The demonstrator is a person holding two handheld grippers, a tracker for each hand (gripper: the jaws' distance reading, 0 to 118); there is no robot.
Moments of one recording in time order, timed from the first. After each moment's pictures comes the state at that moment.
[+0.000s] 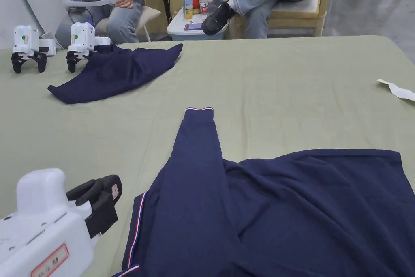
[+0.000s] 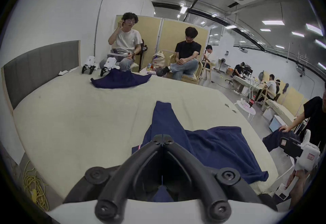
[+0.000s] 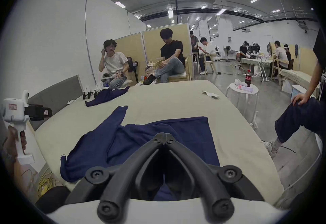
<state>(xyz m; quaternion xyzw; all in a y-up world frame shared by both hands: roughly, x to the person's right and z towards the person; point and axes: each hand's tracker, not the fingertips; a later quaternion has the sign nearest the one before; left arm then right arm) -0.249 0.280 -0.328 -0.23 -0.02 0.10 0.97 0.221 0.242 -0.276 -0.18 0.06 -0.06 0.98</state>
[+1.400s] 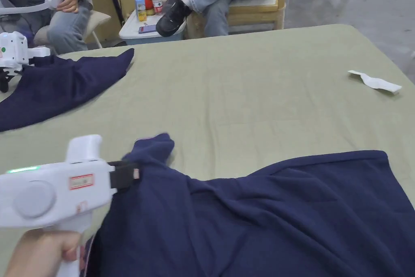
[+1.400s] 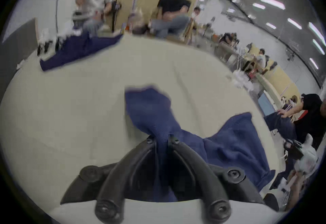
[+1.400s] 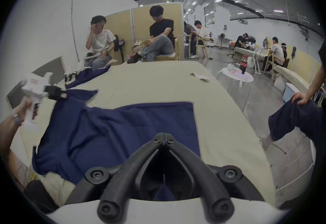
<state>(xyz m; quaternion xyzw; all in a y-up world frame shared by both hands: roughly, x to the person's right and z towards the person) -0.235 0.212 -0.559 -0.35 -0.14 0.08 0.92 0.265 0.194 -0.366 -0.26 0.01 -0.02 0.96</state>
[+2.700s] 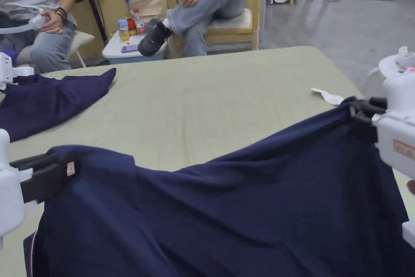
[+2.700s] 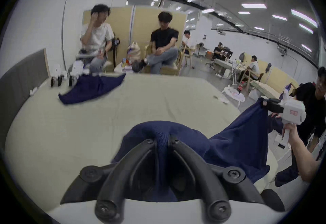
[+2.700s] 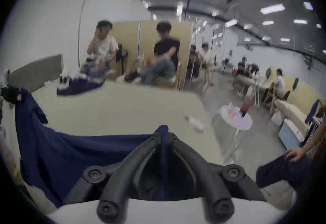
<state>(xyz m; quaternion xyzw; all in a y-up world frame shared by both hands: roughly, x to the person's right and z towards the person) -0.237 0.328 -0.459 -0.26 -0.14 0.04 0.96 0.292 0.302 -0.472 -0.15 0.02 0.07 0.99</state>
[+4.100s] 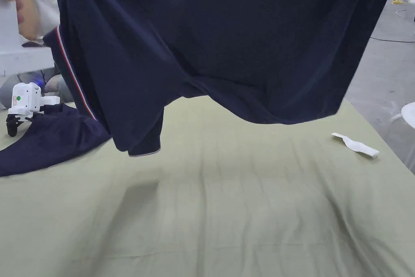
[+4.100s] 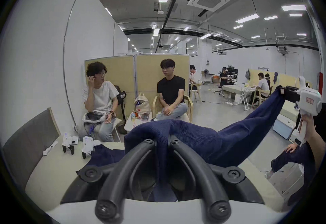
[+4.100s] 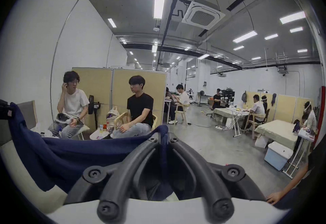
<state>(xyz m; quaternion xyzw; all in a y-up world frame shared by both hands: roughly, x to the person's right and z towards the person) -0.213 0.573 -0.669 -0.12 -0.09 -0.02 0.99 0.285 0.582 -0.666 -0.03 -0.09 0.05 0.99</state>
